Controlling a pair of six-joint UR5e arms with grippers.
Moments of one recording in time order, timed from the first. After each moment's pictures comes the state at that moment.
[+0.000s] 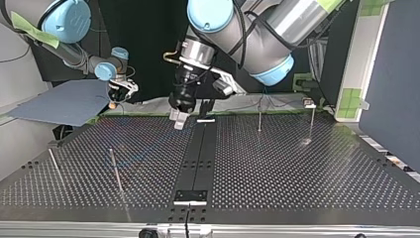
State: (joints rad) left arm -0.70 -1.74 -1.59 -2.80 -1.90 -1.93; right arm 1.70 -0.50 1.52 -0.82 1.68 1.57
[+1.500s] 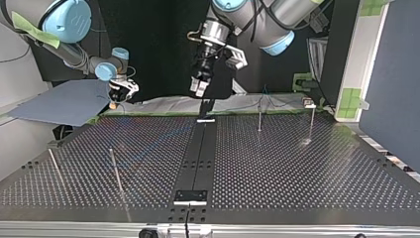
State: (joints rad) left arm -0.70 -1.74 -1.98 -2.41 -1.90 -1.93; right arm 1.70 -0.50 1.52 -0.82 1.68 1.56
